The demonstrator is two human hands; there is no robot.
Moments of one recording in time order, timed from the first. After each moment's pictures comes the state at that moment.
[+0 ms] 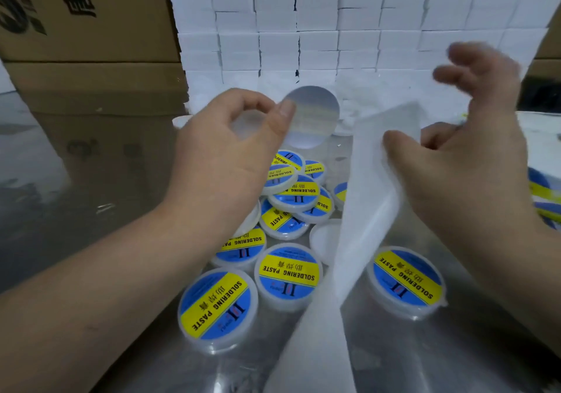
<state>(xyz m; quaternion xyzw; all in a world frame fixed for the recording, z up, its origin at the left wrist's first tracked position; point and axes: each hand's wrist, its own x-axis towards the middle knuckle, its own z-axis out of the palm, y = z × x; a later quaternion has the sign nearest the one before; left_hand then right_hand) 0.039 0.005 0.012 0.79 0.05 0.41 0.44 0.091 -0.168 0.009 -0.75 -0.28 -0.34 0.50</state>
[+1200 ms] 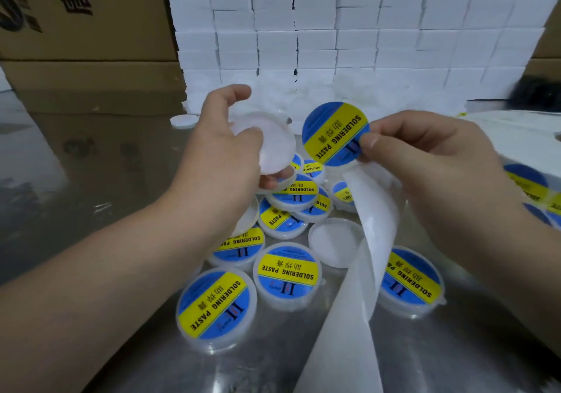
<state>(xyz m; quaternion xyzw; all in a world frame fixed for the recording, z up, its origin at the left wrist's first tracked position) 0.048 0.005 0.012 0.73 0.05 0.33 0.59 0.084 -0.160 0.012 -0.69 -0.31 -0.08 0.65</state>
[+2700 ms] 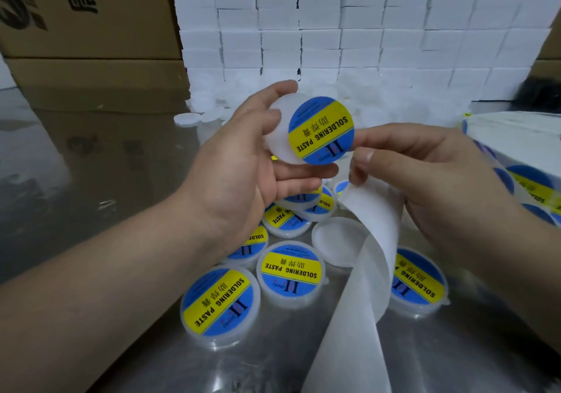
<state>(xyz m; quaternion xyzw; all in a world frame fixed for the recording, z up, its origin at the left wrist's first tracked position) 0.039 0.000 0.012 0.60 -0.12 0.12 0.78 0.080 -0.159 0.012 -0.64 -0.35 0.05 0.68</state>
